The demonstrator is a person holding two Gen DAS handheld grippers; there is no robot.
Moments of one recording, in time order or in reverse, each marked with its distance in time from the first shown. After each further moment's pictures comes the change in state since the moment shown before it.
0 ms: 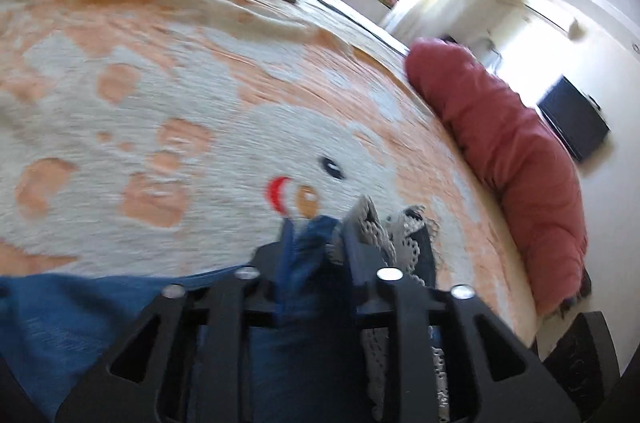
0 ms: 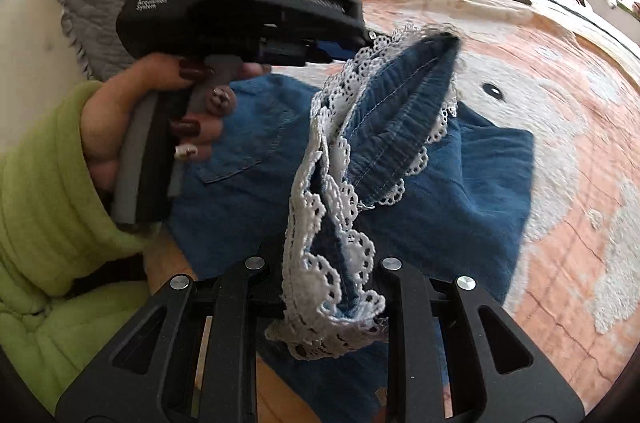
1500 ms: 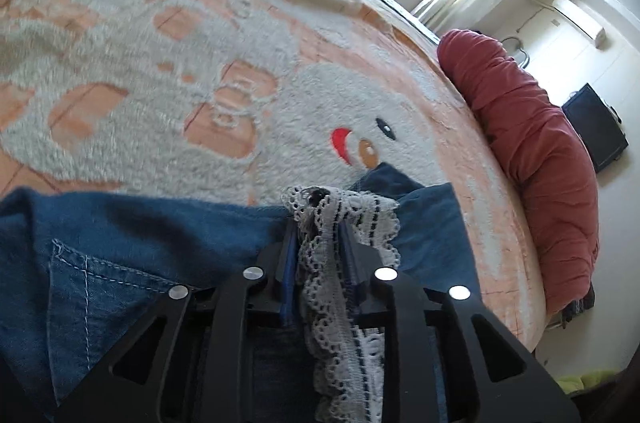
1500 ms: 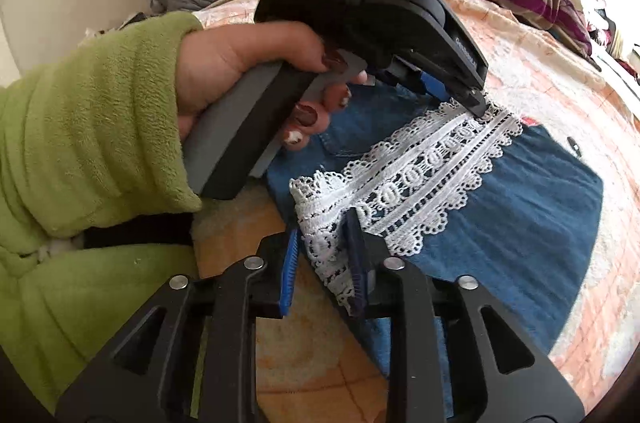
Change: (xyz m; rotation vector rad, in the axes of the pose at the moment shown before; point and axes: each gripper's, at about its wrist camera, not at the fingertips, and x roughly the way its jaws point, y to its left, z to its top) left arm 0.005 0.035 -0.029 -0.075 0.081 0.042; right arm 0.018 0.061 -0.012 -0.247 0.035 0.096
